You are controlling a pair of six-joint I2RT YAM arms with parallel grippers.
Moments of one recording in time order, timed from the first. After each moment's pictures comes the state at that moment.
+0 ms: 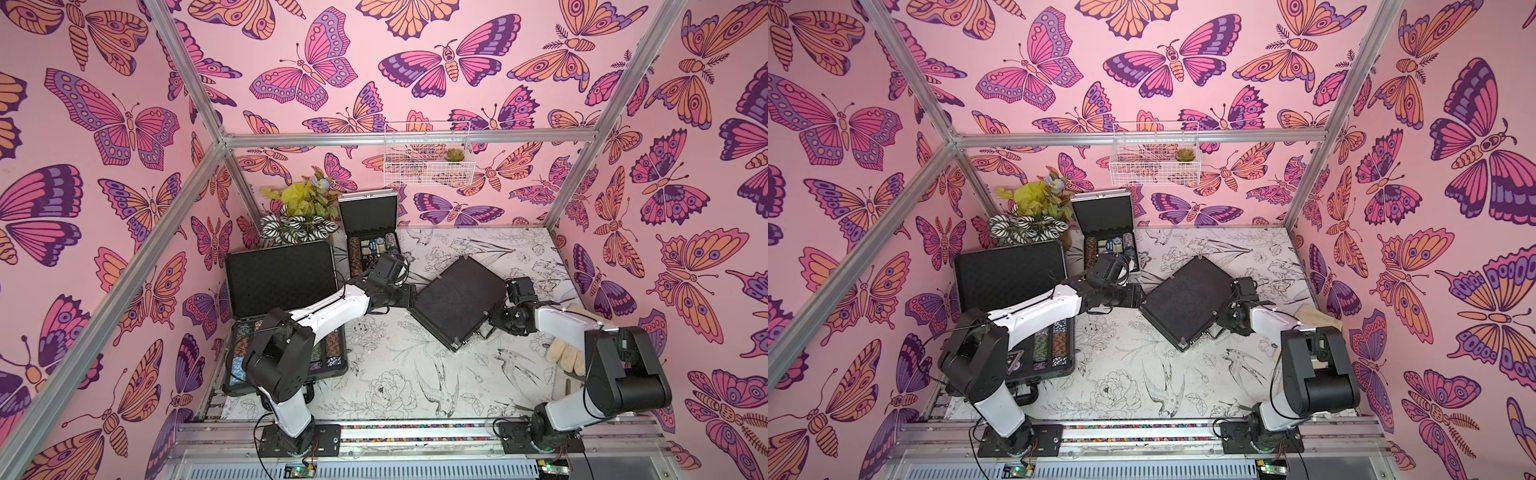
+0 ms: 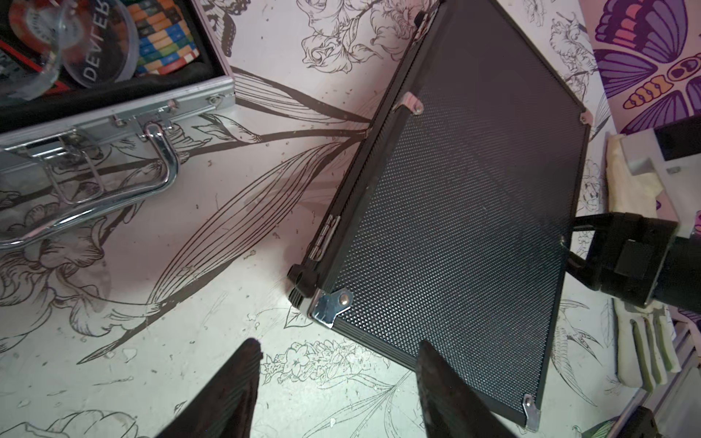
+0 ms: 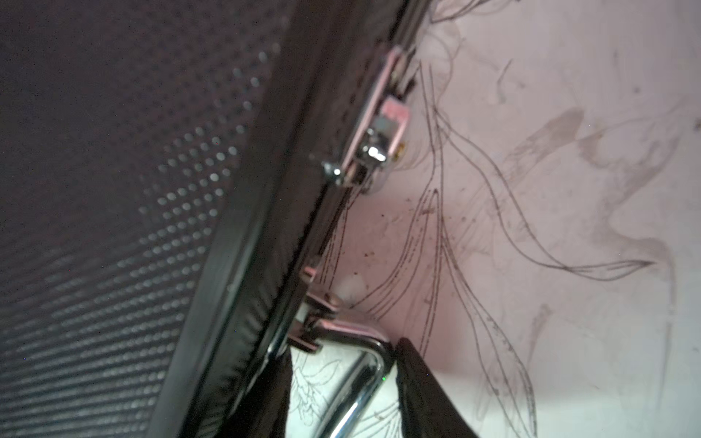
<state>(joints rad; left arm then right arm) -0.62 1.73 1.20 -0.34 0.16 -0.46 0.10 1.53 0.73 -0.34 -0.05 0.52</state>
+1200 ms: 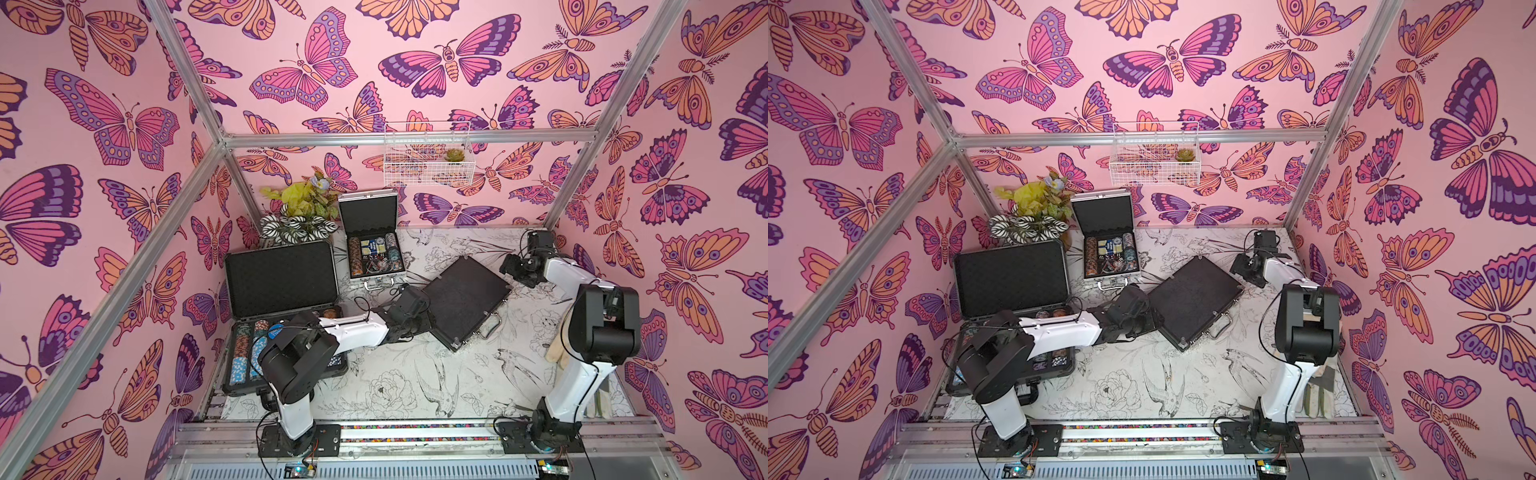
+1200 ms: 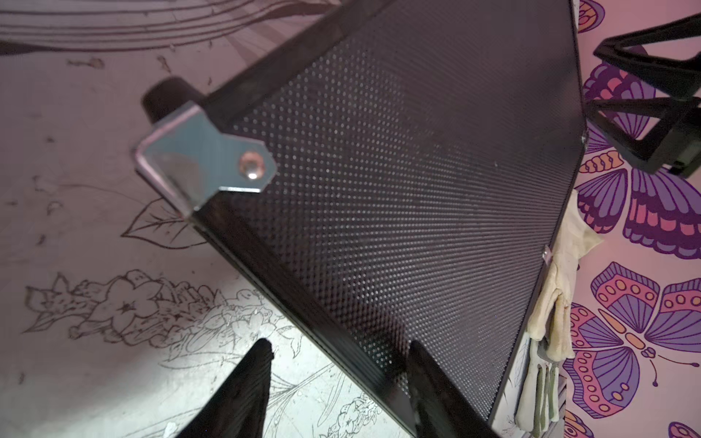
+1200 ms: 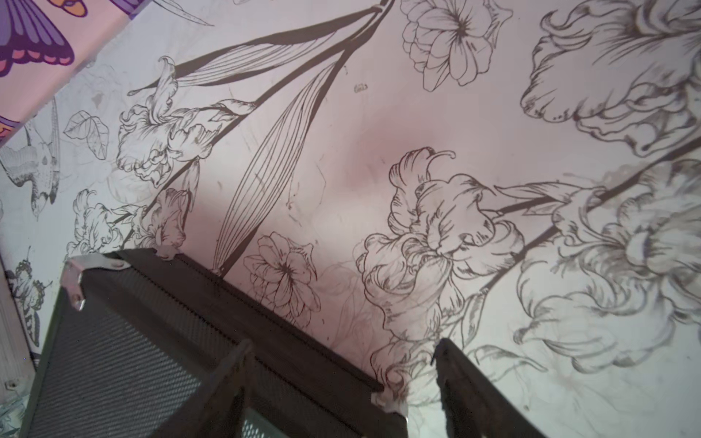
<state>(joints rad) -0.82 1.79 1.01 -0.05 0.07 -0.99 -0.09 1.92 1.35 -0.44 -0.12 0.42</state>
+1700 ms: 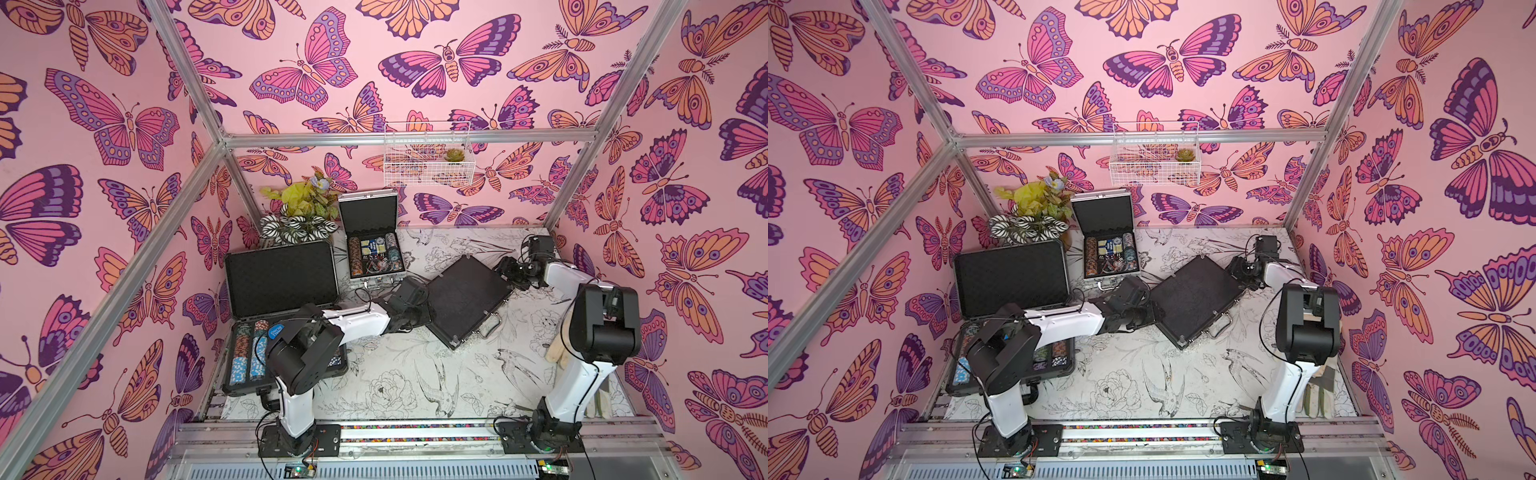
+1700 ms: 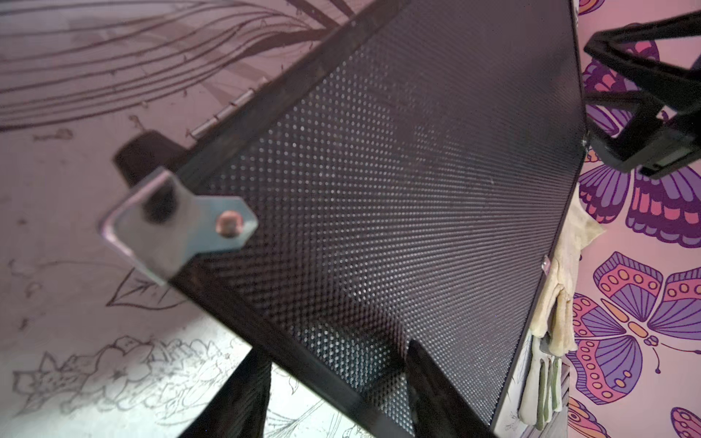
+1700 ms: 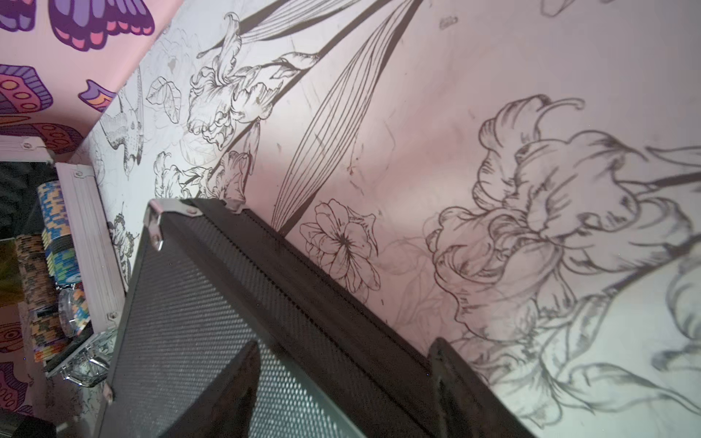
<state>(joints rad) -0.76 1.87 1.13 -0.11 0.17 -0.88 -0.11 1.86 1.23 -0.35 -0.32 0.45</state>
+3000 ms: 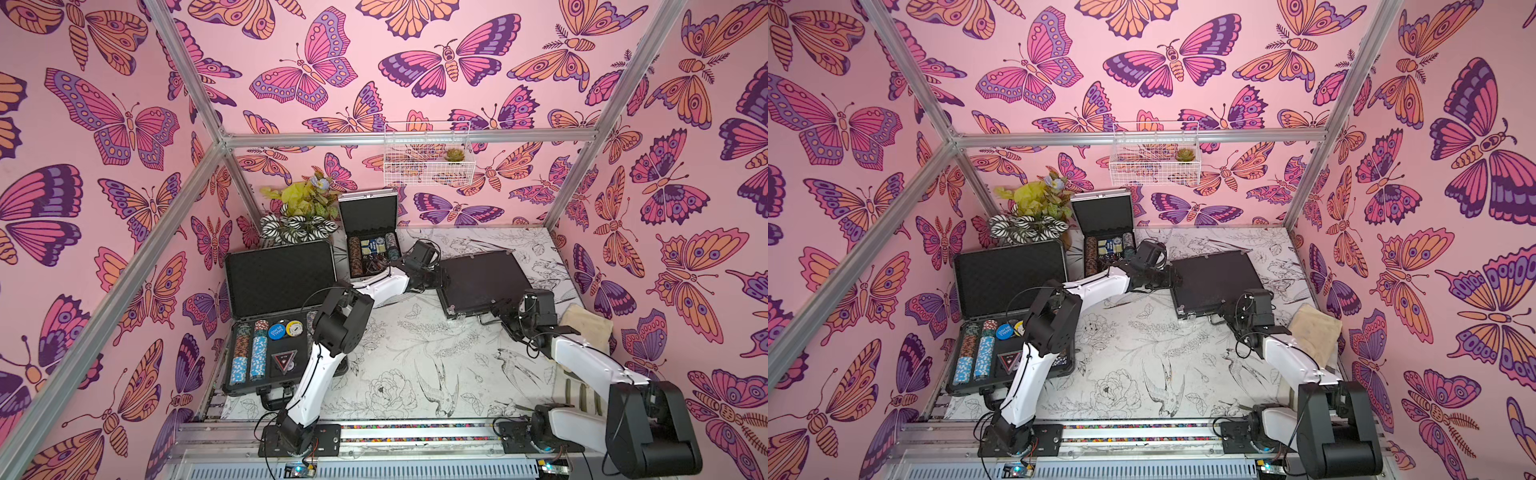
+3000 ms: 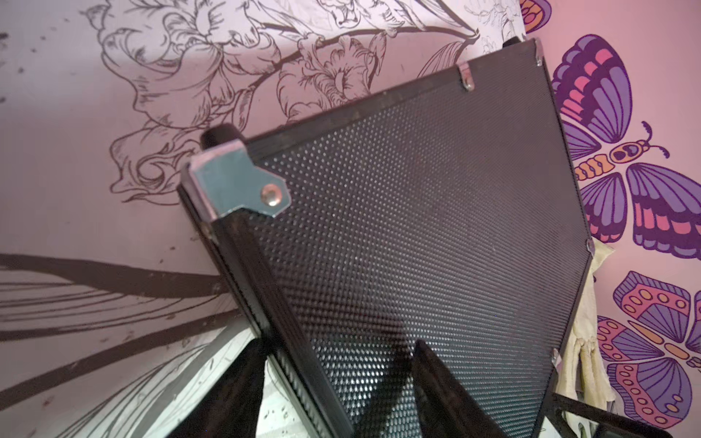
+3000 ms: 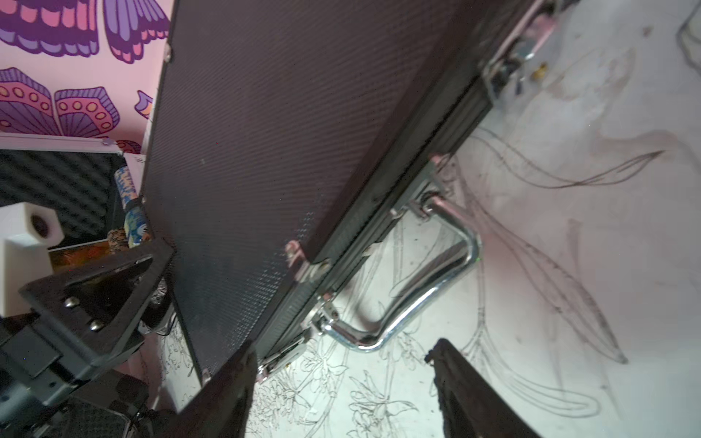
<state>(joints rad) -0.66 2.32 1.79 -0.26 0.31 -0.59 0.09 1.21 0.52 -0.08 -0.16 0.95</state>
